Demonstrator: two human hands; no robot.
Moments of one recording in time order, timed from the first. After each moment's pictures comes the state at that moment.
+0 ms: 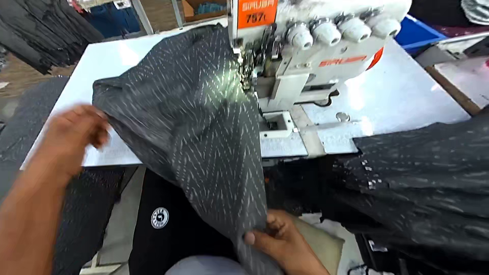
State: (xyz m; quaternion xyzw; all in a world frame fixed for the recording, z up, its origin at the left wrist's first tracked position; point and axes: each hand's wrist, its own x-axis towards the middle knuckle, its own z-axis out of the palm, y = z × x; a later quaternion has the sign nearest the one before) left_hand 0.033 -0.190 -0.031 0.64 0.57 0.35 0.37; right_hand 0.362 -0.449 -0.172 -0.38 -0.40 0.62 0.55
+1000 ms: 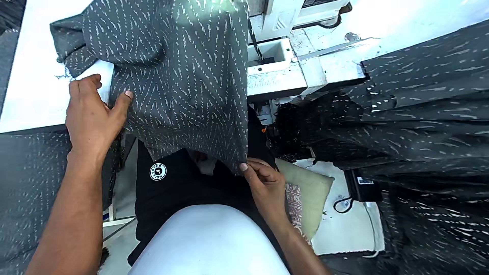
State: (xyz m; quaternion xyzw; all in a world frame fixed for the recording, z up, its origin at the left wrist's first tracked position) left_hand 0.057 -0.235 -0.101 0.74 0.65 0.14 0.06; right_hand 0.320 -0.488 -0.238 -0.60 -0.35 0.35 0.62
